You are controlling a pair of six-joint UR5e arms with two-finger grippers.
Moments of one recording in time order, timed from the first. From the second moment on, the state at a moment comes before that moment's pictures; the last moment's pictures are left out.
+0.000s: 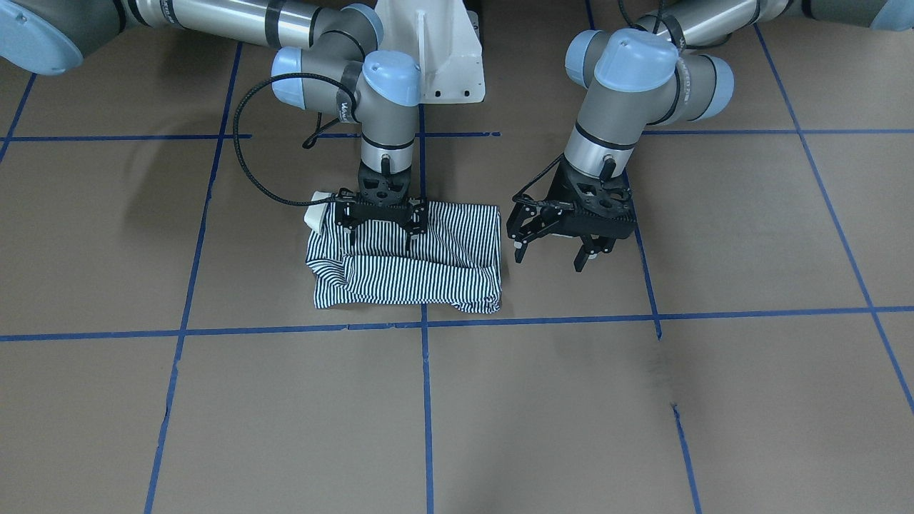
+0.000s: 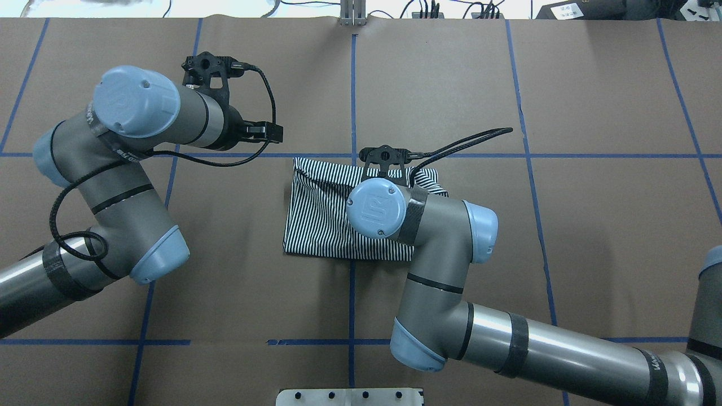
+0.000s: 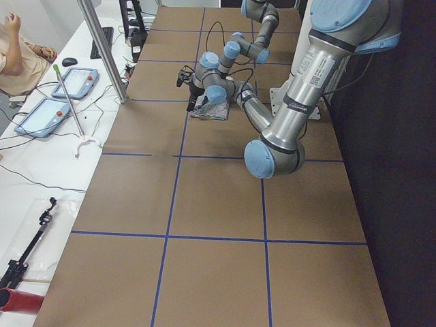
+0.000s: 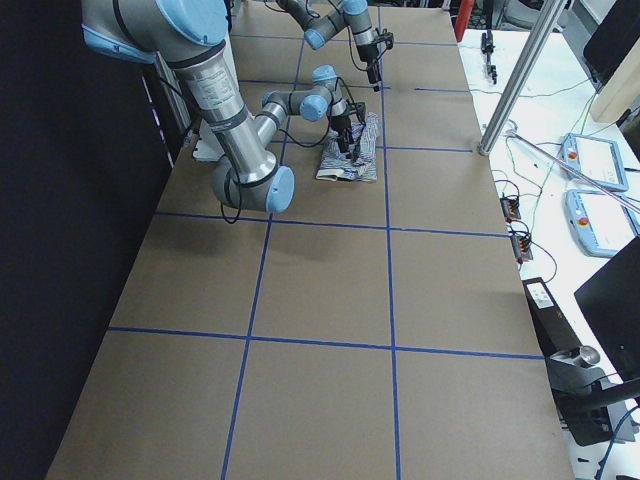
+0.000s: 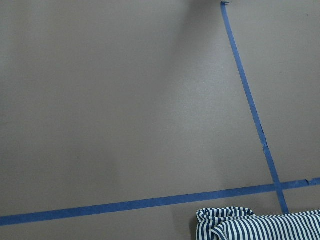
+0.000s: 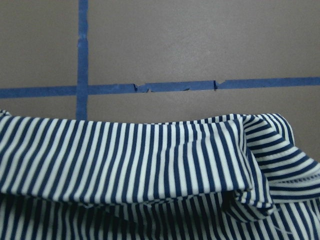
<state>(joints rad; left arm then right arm) -0.70 -2.10 -1.72 -1.94 -1.77 -1.07 0.40 -0.84 1.53 -1.57 1.44 1.31</state>
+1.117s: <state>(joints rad) -0.67 -2.11 -1.69 -1.94 -1.76 -1.15 0.79 -0.76 1.24 -1.51 1.67 0.95</state>
